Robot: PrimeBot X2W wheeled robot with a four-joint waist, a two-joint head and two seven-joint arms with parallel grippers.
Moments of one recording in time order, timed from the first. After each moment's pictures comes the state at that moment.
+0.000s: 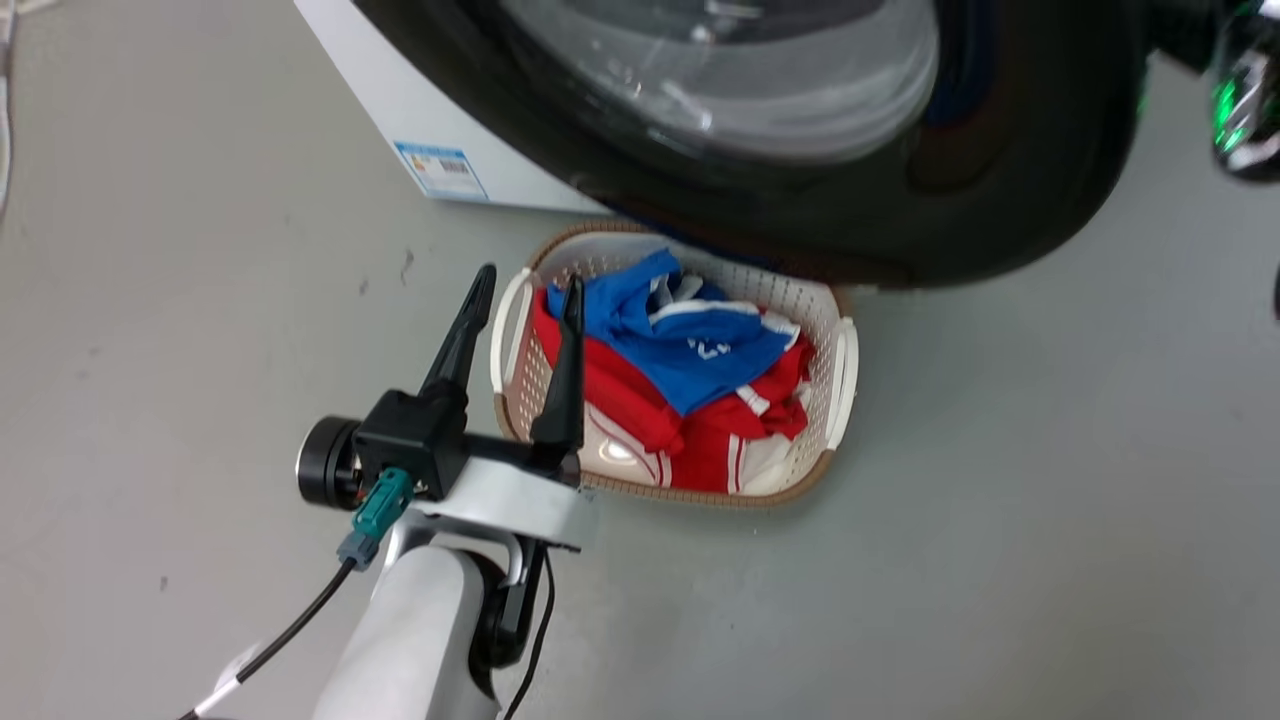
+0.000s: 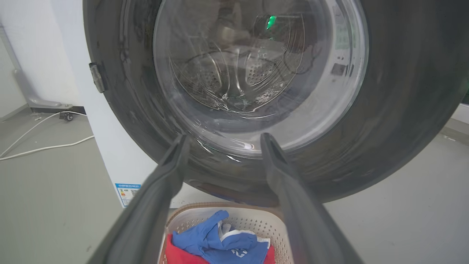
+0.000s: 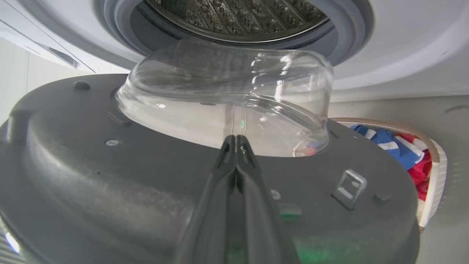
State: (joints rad) left arm -0.35 0.05 -0.30 0.14 -0.24 0.06 -0.26; right arm -1.26 -0.31 0.03 0.98 1.31 0.13 0.92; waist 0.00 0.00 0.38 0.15
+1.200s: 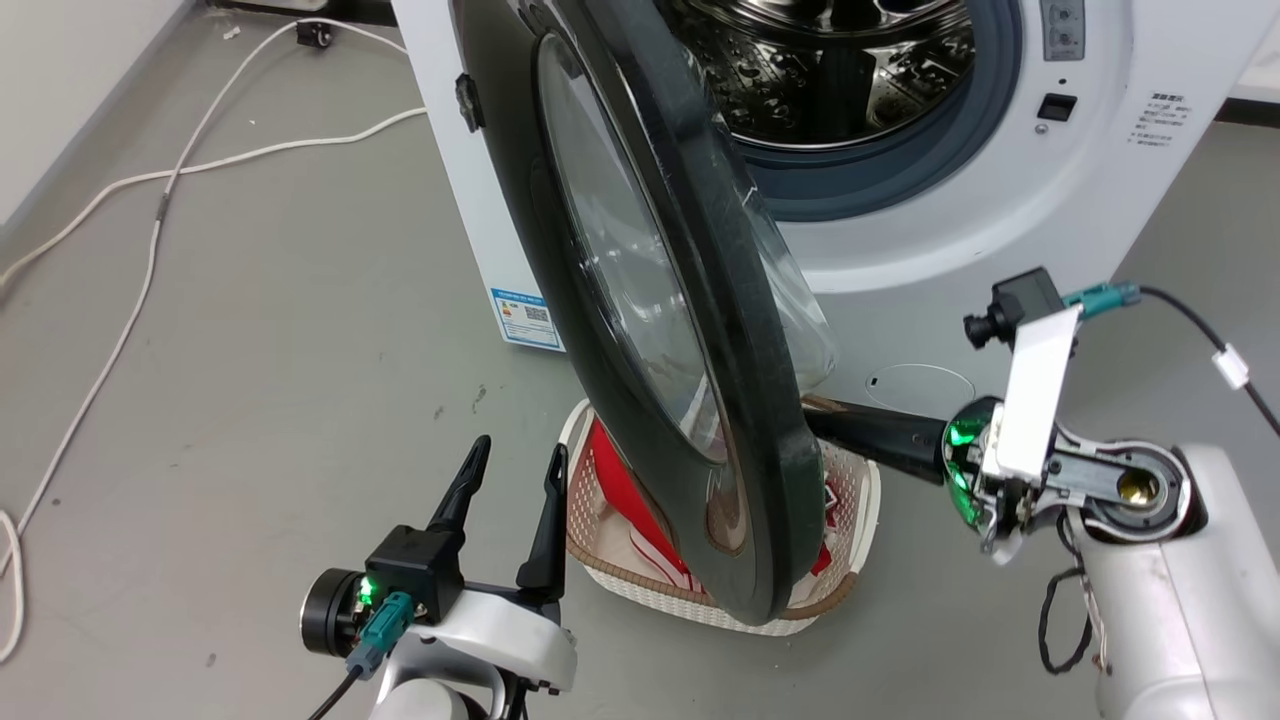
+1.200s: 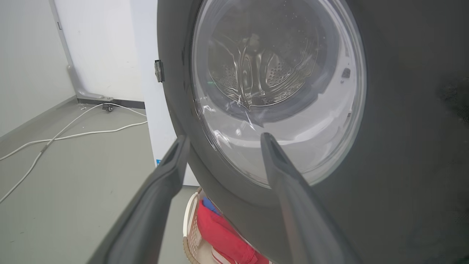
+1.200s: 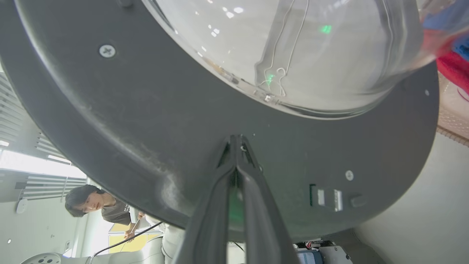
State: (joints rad) left arm -0.13 0.05 -0.26 0.21 -0.22 -0.01 -0.26; right arm -0.53 -0.07 0.02 0.39 1.32 0.13 1.11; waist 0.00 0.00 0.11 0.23
